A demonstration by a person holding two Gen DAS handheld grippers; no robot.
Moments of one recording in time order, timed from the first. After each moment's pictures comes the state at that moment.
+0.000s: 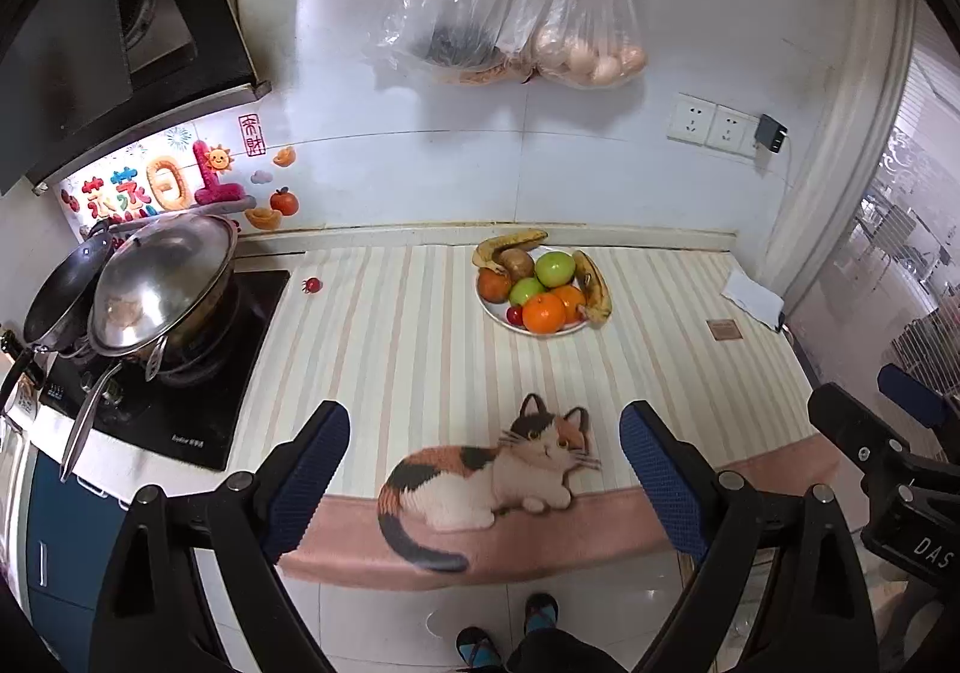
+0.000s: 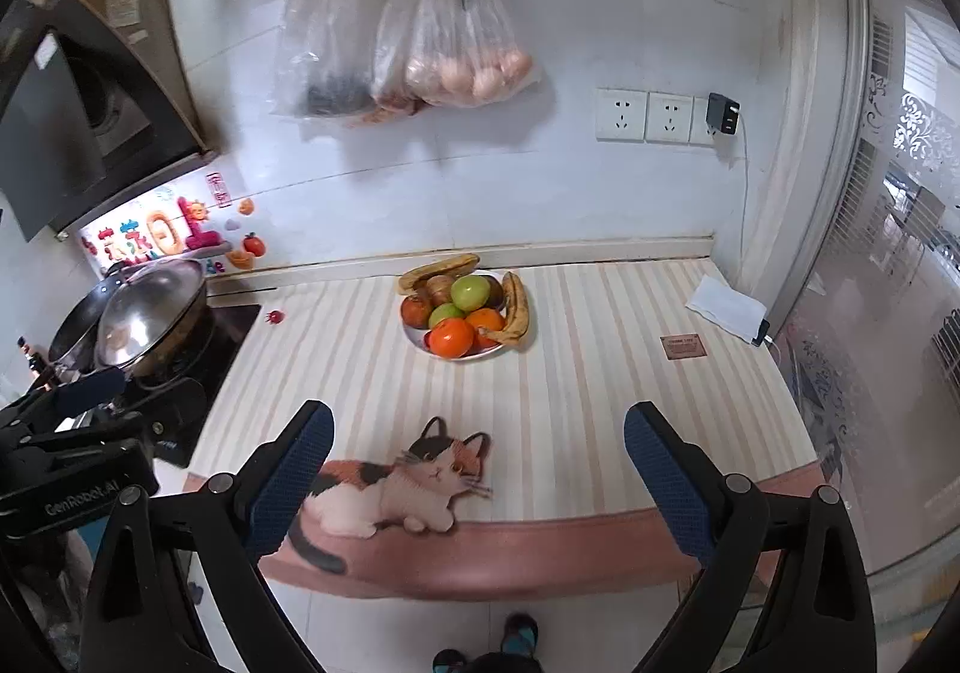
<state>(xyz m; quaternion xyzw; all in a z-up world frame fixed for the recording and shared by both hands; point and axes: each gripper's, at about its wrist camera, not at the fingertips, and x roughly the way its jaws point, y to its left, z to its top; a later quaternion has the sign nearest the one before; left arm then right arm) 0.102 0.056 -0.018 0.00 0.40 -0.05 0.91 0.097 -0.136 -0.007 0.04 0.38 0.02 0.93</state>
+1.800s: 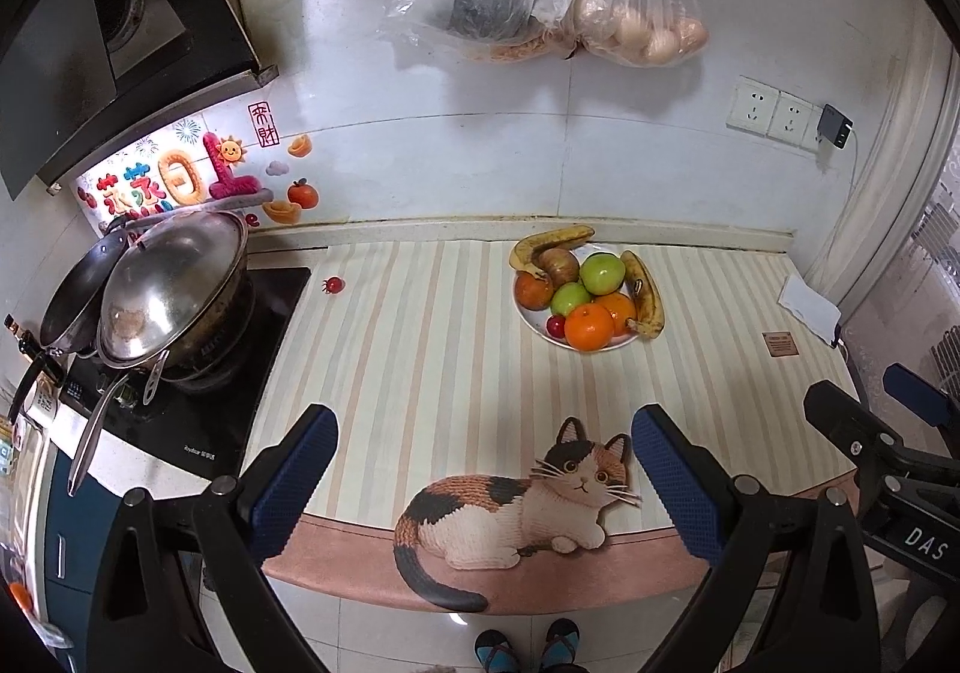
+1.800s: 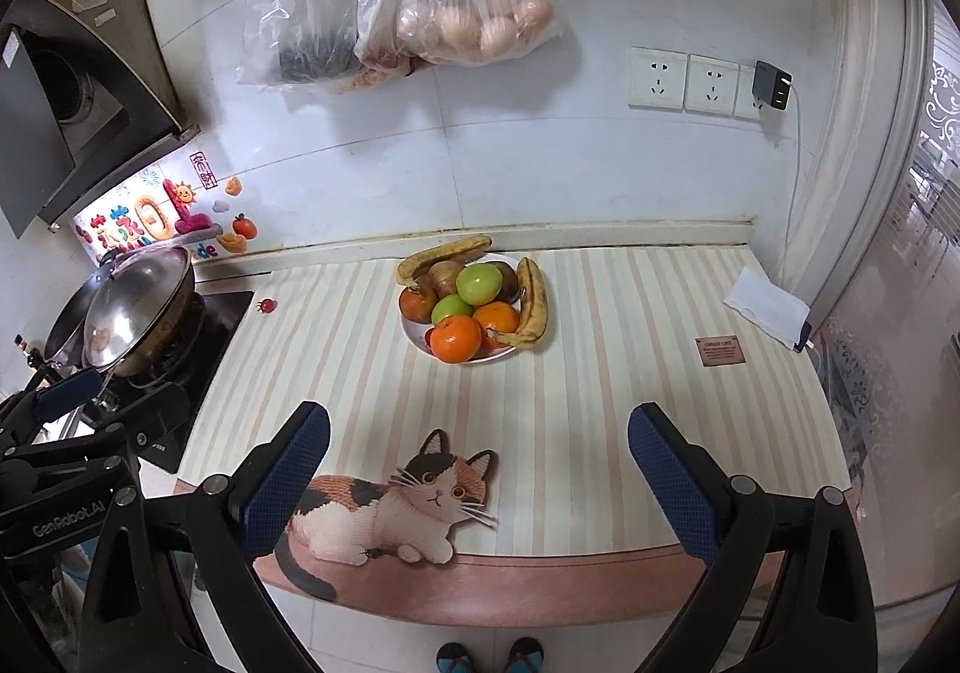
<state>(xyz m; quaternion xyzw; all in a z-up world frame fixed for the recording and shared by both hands) 0.176 0.048 -0.046 0.01 0.43 0.00 0.90 0.208 -0.142 -0.055 0.05 0.42 0.04 0.91</state>
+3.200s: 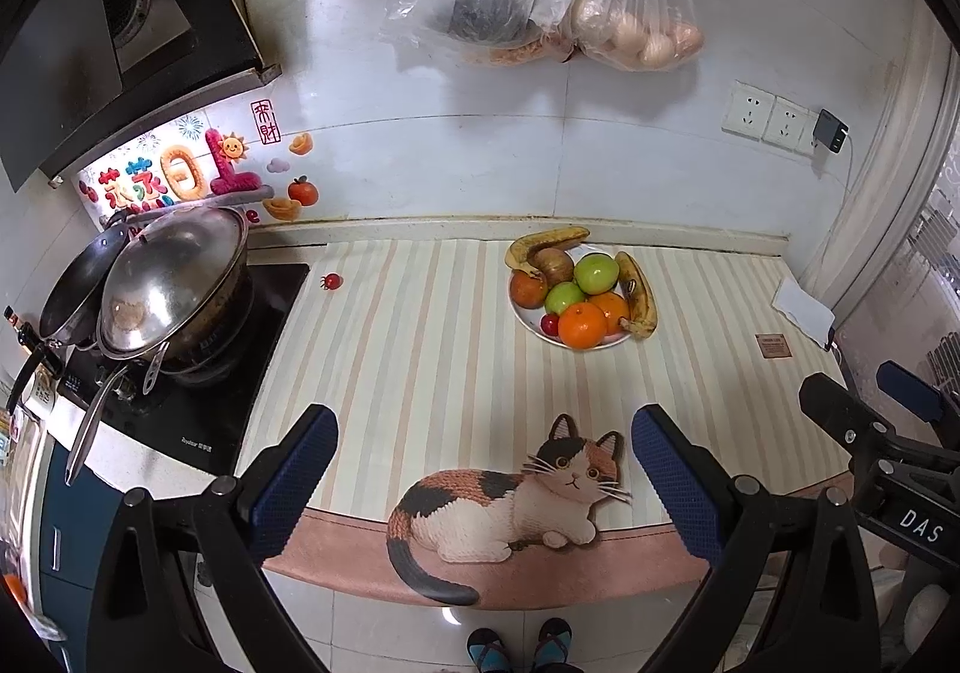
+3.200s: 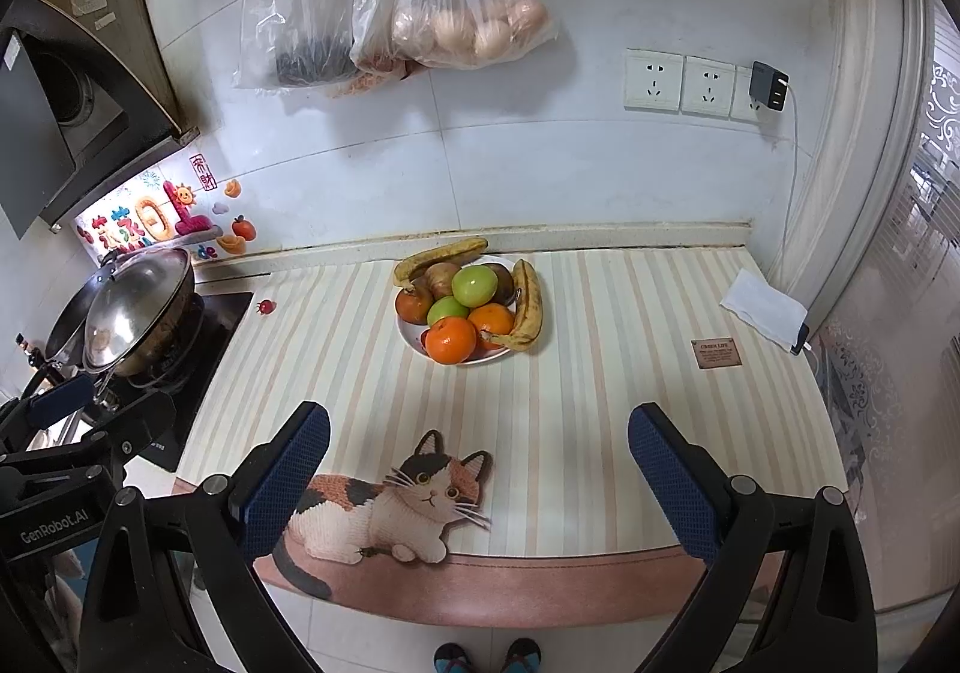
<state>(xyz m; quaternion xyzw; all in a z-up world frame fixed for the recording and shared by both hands) 0.164 0.038 -0.040 0.00 0.43 0.01 0.90 0.206 -0.146 -0.052 0.04 0.42 0.04 0.91</state>
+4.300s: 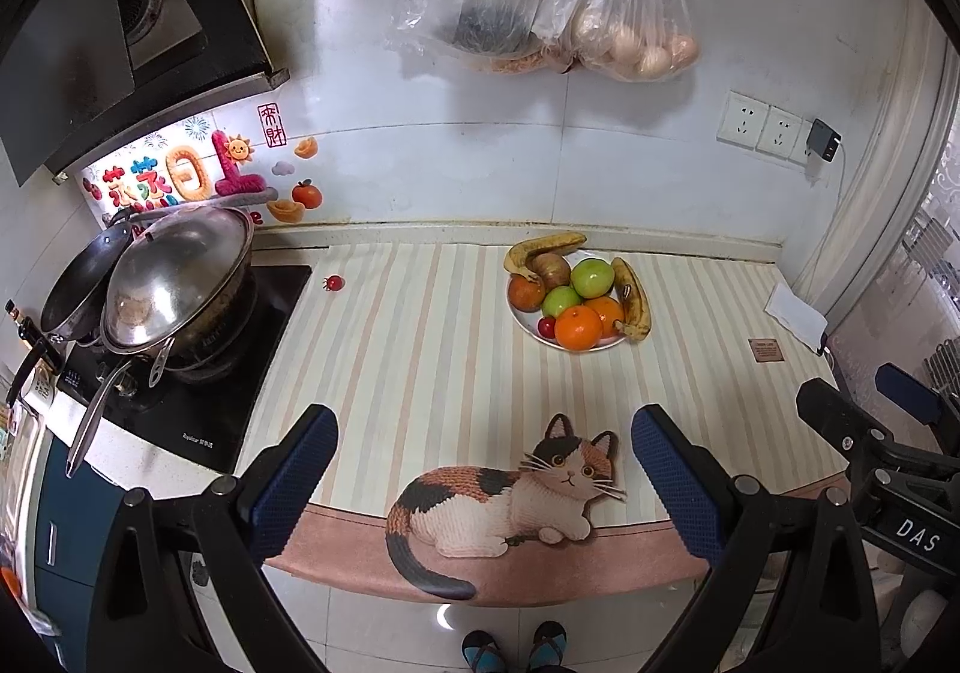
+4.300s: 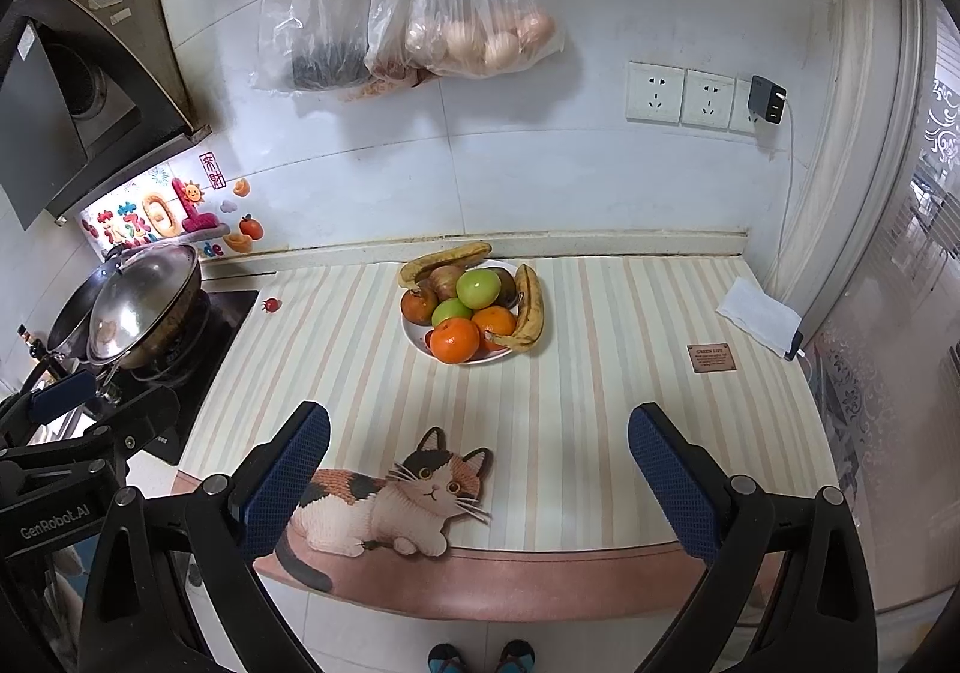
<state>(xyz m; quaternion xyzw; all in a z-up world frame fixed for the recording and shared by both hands) 0.152 0.036 -0.032 0.00 0.42 0.02 0.91 0.193 -0.143 -0.040 0.04 0.41 0.04 0.91</state>
